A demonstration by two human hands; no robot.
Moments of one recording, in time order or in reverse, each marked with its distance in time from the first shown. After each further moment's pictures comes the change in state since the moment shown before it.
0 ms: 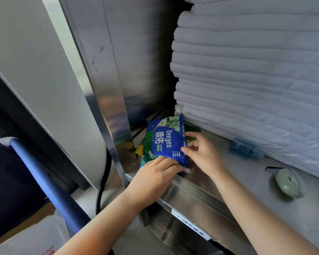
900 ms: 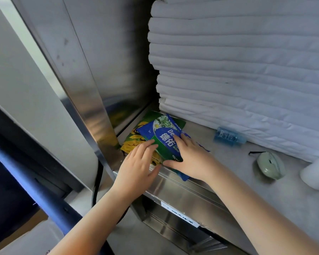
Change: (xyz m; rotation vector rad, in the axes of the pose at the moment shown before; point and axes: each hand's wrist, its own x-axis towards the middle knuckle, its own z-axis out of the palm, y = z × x) left_hand 0.004 0.004 0.008 0.107 -0.002 -0.319; right_hand -0.031 -0.007 -0.016 -0.788 -0.323 -0.028
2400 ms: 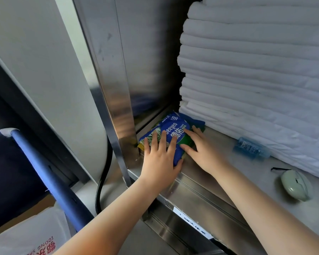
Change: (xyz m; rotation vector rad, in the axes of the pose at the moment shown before) left_hand 0.027 -0.004 0.030 0.234 -0.154 -0.237; right_hand 0.055 0.008 0.019 0.339 0.244 -0.088
